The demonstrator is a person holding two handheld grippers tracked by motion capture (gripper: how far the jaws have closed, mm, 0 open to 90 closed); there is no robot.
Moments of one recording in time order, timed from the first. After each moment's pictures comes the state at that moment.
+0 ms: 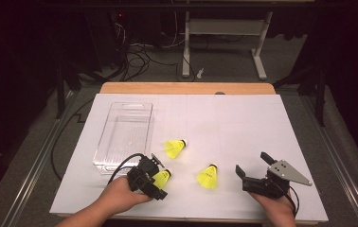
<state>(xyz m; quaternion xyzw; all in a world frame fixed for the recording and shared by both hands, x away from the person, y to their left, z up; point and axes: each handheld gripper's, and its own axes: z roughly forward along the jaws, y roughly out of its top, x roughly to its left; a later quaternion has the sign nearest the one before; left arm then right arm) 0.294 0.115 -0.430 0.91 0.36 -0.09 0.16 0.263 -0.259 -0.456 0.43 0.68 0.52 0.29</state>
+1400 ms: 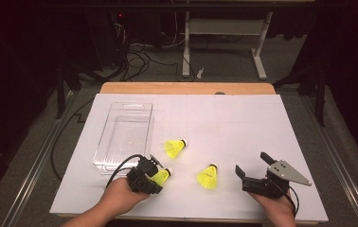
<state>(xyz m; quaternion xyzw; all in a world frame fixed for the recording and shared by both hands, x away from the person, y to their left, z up) 0.293 0.118 -0.436 0.91 0.38 -0.08 0.17 0.263 -0.258 -0.456 0.43 0.68 0.52 0.29</state>
